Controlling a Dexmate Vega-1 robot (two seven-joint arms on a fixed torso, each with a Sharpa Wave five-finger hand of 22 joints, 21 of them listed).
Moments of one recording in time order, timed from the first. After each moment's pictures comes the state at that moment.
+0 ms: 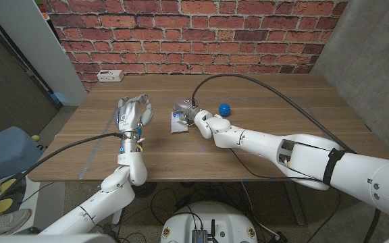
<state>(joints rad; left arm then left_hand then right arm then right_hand) 1.16 0.67 0.48 -1.84 0.60 0.42 0.99 0.44 0.13 0.77 -0.11 0.21 0.65 0.01 0.23 0.24 0.70 0.01 0.49 0.53 0.60 -0.04 0.50 0.47 0.18 0.10 0.70 0.29 -0.25 -0.12 -1.30 -0.97 -0.65 -0.25 -0.18 1.25 0.10 0.37 -0.13 0.18 0.77 -0.15 0.17 0.20 0.65 -0.06 0.27 0.34 0.89 -0.12 0.47 0.65 0.59 -0.06 1.12 0.17</state>
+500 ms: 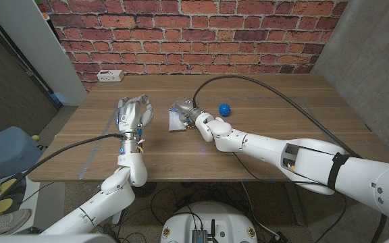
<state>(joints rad) 1.17 0.67 0.48 -1.85 0.61 0.43 0.99 0.43 0.13 0.77 -0.11 0.21 0.66 0.01 0.22 0.23 0.70 0.01 0.49 0.53 0.60 -0.04 0.50 0.47 0.18 0.10 0.70 0.28 -0.28 -0.16 -1.29 -1.06 -0.69 -0.30 -0.21 1.16 0.09 0.36 -0.12 0.20 0.44 -0.22 0.17 0.19 0.39 -0.08 0.18 0.31 0.73 -0.07 0.37 0.63 0.46 -0.01 1.05 0.17</state>
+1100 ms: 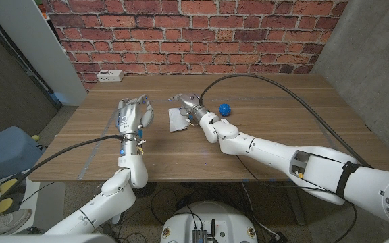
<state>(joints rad) 1.19 0.67 0.48 -1.87 0.62 0.44 0.99 0.42 0.14 0.78 -0.13 0.21 0.64 -0.01 0.20 0.23 0.66 0.00 0.47 0.52 0.56 -0.04 0.47 0.45 0.17 0.11 0.72 0.28 -0.35 -0.23 -1.20 -1.18 -0.67 -0.27 -0.35 1.14 0.15 0.41 -0.12 0.19 0.43 -0.22 0.19 0.19 0.43 -0.07 0.21 0.30 0.72 -0.07 0.35 0.62 0.45 -0.01 1.04 0.17</state>
